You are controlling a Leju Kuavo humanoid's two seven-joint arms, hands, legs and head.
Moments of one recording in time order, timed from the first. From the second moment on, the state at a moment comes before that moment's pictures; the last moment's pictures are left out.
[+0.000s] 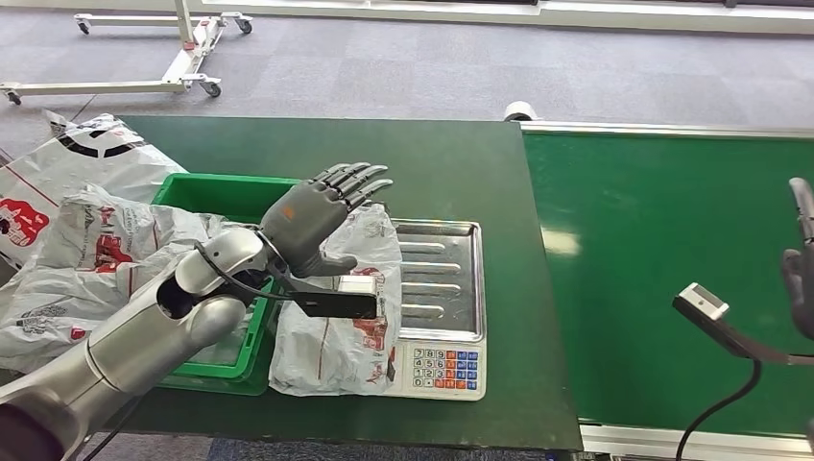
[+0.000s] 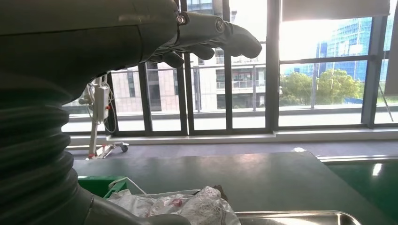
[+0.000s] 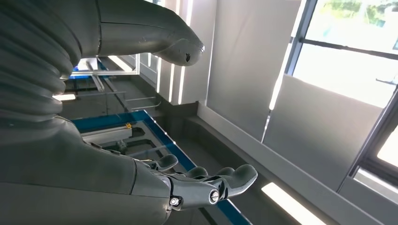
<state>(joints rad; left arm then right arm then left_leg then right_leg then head) -0.73 0.40 -0.90 -1.53 -0.65 -0.16 -0.02 0.01 -0.72 0.01 -1.87 1.34 -0.02 0.13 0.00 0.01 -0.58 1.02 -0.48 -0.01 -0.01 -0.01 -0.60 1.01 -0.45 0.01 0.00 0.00</state>
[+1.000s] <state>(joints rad) -0.65 0.14 -0.83 -0.79 -0.96 -0.02 -0.03 -0.26 -0.58 0.27 -1.64 1.30 -0.02 0.16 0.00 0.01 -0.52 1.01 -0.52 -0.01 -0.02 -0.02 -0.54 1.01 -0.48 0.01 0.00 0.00</state>
